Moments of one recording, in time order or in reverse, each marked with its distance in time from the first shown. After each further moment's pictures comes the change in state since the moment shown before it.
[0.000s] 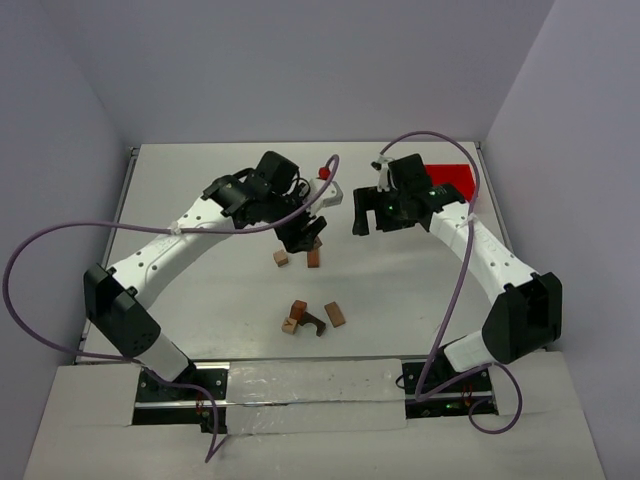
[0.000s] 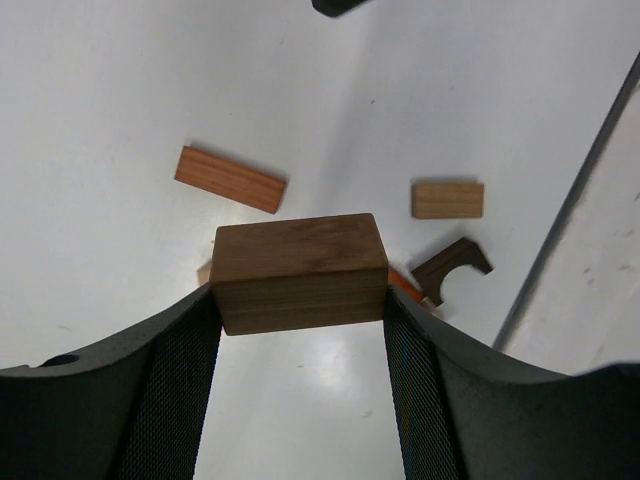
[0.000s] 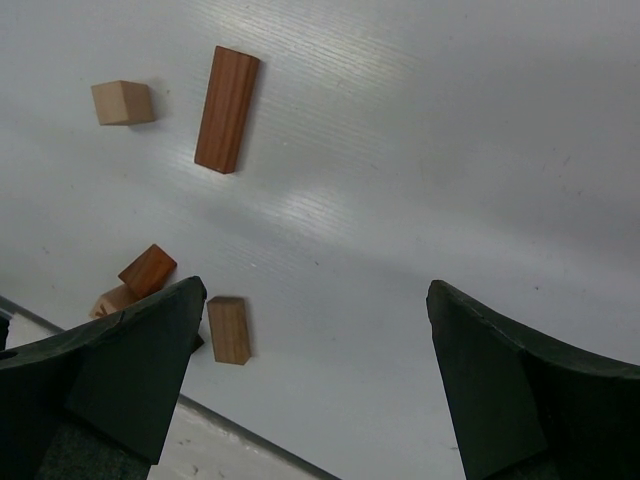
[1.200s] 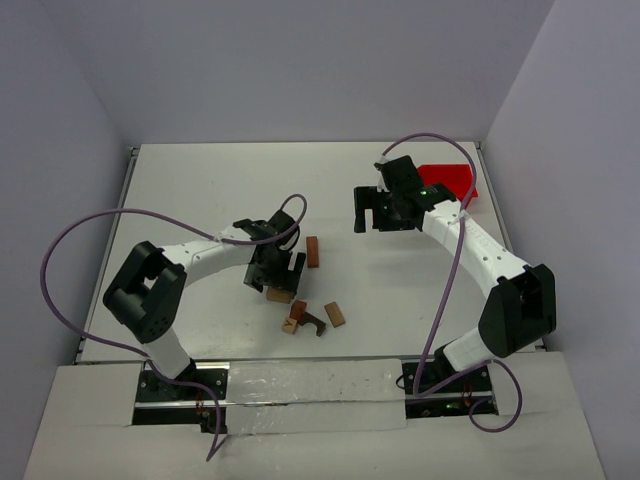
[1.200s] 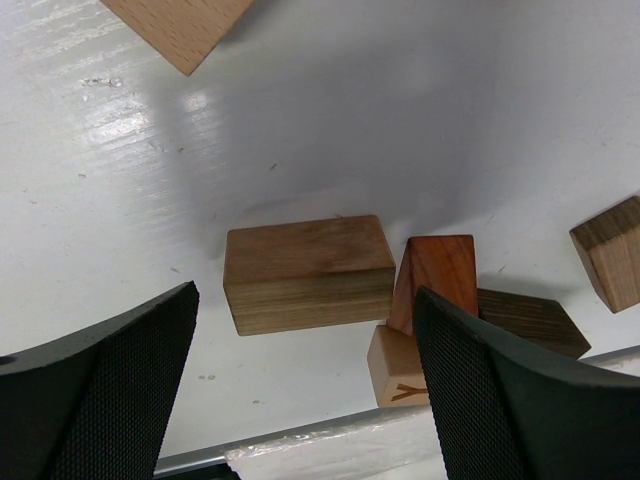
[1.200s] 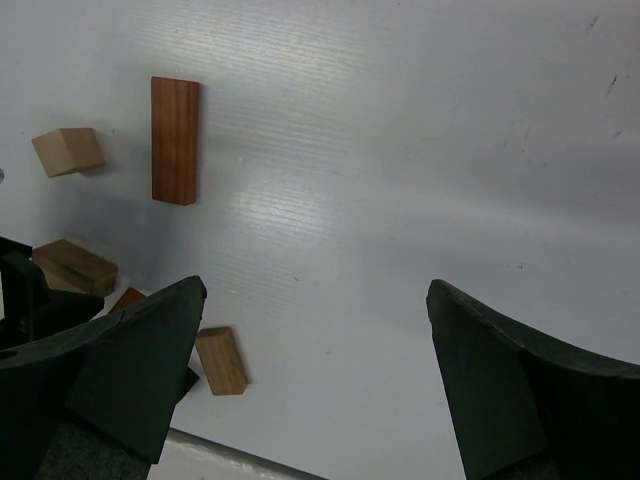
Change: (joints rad) left arm 0.018 0.108 -0.490 0.151 -0.289 -0.799; right arm 0.029 0.040 0.002 0.004 0.160 0.121
